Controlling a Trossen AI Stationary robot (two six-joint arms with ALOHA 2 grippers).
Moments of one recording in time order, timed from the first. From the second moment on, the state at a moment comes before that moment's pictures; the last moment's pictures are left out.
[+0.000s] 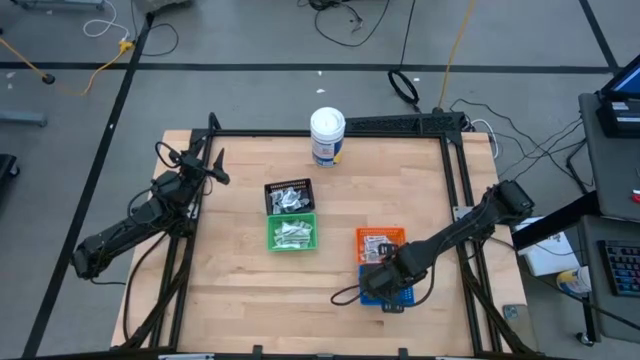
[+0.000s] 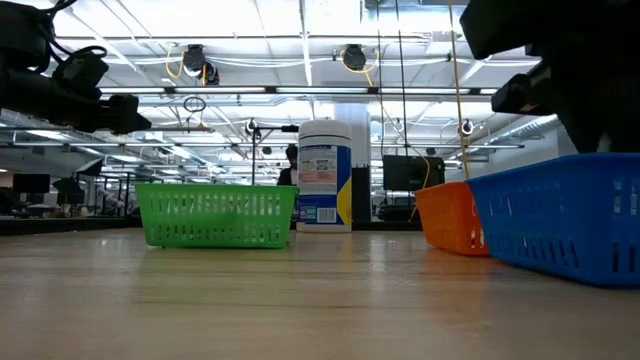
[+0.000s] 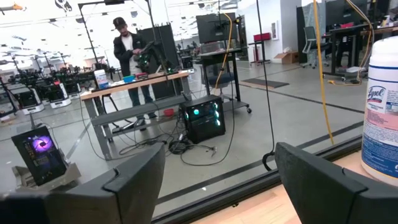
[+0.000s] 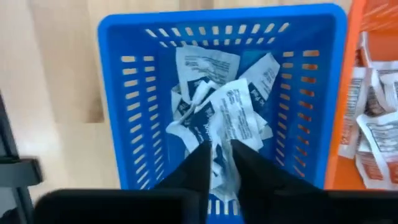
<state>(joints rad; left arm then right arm) 0.60 0.02 0.02 0.07 -0.59 0.21 0.51 1.74 1.22 -0.90 -0.06 0.55</state>
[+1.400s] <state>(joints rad) 0.60 0.02 0.02 0.07 -0.59 0.21 -0.31 0.75 0.19 0.36 0.44 0.08</state>
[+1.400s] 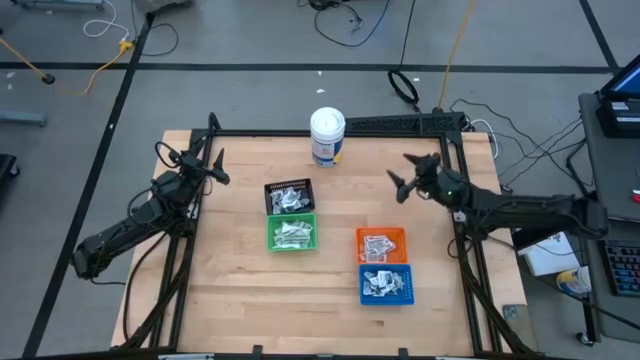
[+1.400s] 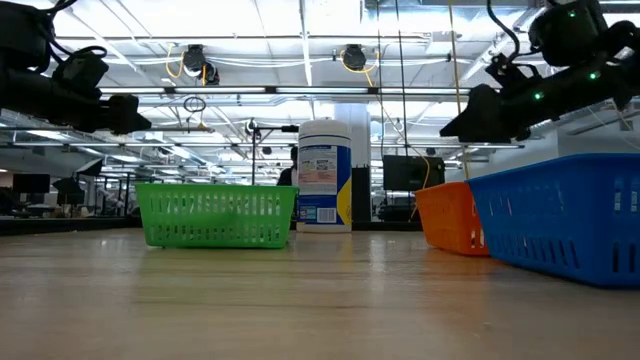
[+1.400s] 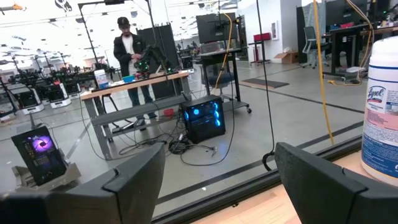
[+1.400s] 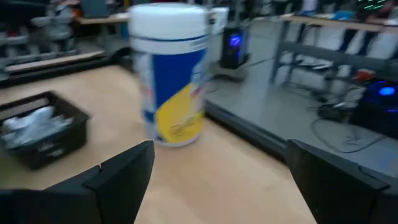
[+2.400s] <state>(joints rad) 0.60 0.02 0.02 0.07 -0.59 0.21 -0.62 0.23 0.02 0.32 0.29 0.06</state>
